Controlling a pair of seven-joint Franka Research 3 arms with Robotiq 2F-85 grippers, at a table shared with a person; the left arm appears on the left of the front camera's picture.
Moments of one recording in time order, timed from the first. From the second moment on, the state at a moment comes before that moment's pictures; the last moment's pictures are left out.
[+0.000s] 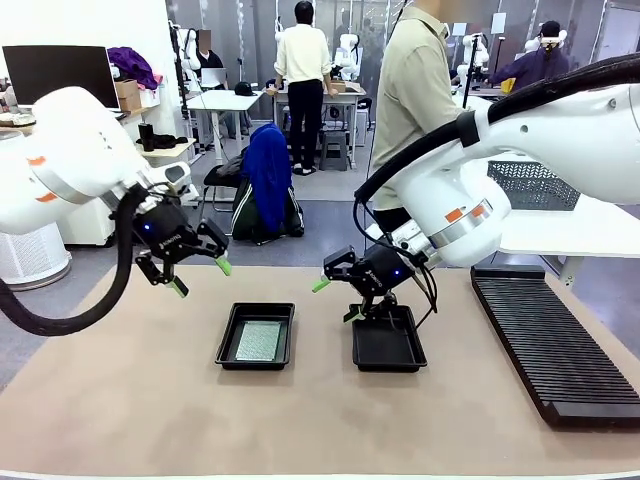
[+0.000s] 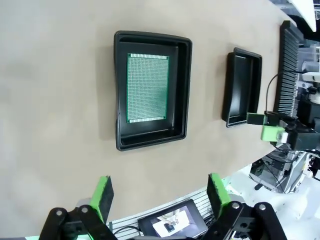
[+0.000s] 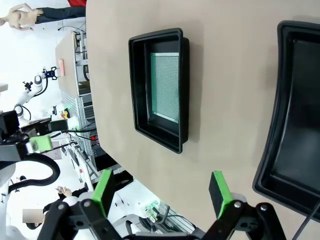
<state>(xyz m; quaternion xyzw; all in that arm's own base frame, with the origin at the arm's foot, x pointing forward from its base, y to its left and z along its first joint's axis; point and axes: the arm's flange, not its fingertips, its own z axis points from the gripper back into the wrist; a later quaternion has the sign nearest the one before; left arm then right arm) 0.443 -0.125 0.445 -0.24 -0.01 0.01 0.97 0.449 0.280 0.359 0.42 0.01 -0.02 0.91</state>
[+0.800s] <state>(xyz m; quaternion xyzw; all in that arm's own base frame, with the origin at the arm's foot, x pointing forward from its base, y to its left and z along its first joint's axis) 0.469 -0.160 0.390 -0.10 0.00 0.01 1.00 0.445 0.268 0.346 0.42 0.03 -0.02 0.91</state>
